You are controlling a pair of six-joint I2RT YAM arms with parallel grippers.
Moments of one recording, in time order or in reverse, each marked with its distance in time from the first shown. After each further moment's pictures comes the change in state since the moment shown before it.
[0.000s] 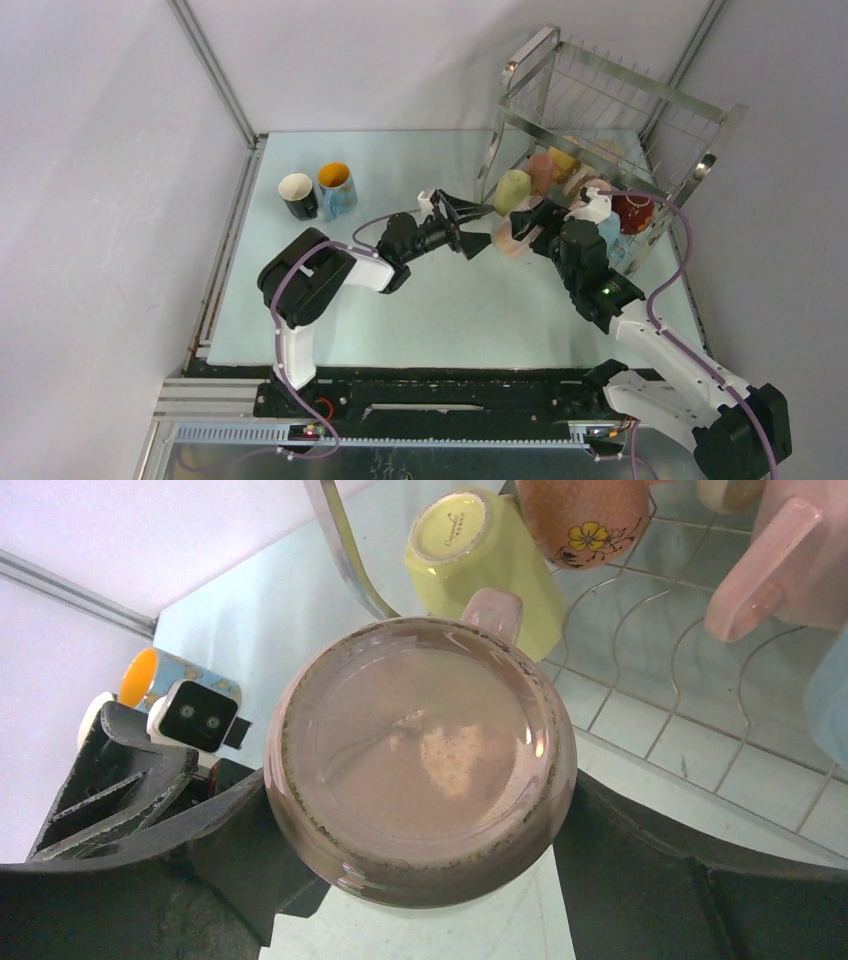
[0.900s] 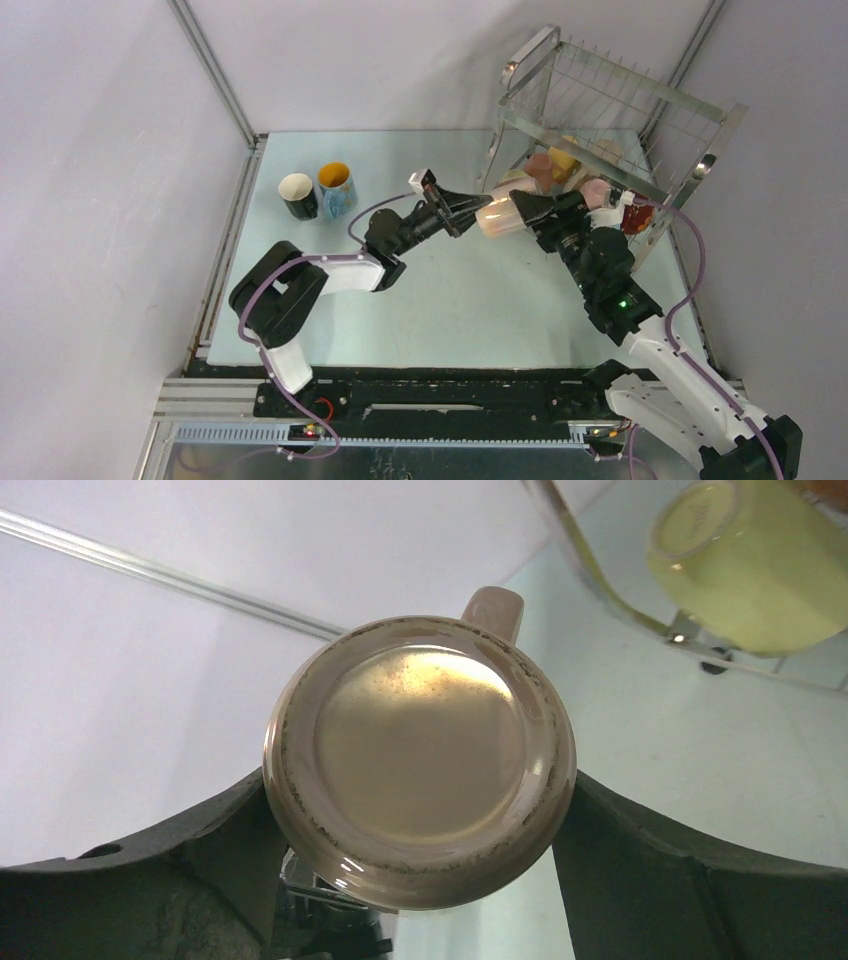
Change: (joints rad) left arm -0.016 -0.166 0.008 0.104 -0.031 -0.121; right arm -0.010 -0.128 0.000 0.111 -0.171 0.402
